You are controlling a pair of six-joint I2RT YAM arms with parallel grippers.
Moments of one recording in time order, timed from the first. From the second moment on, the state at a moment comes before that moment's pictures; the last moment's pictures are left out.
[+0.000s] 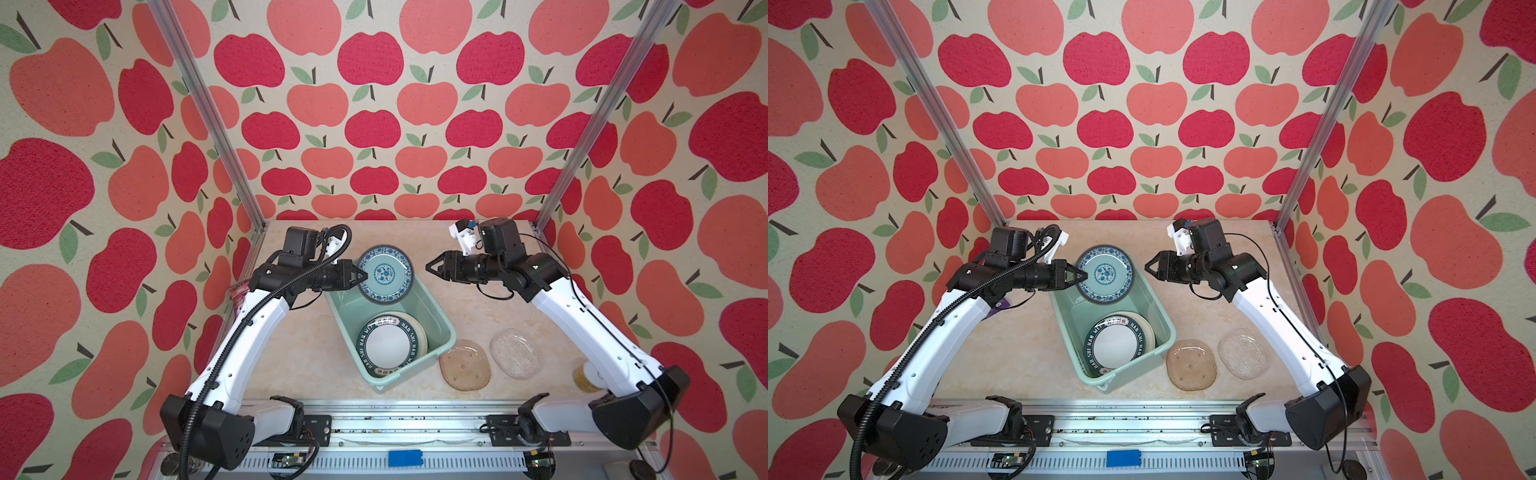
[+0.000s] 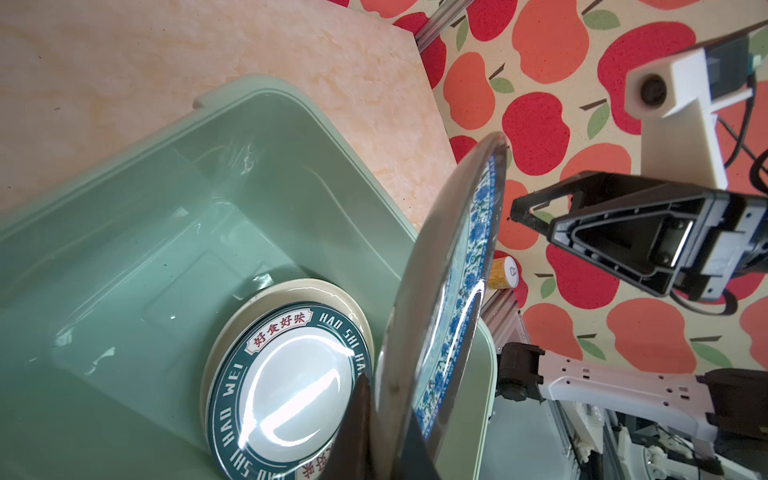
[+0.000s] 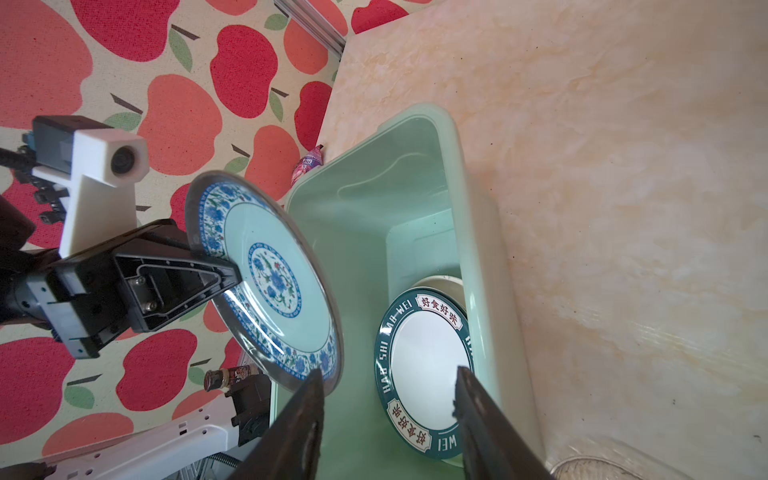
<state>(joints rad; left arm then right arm) -0.28 1.26 1.32 -0.86 0.67 -0.29 0.58 1.35 1.43 -0.75 -0.43 0.55</state>
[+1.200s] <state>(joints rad) -0.43 1.77 1.38 -1.17 0.63 0.34 0.44 1.52 1.63 -0.82 -0.53 0.54</state>
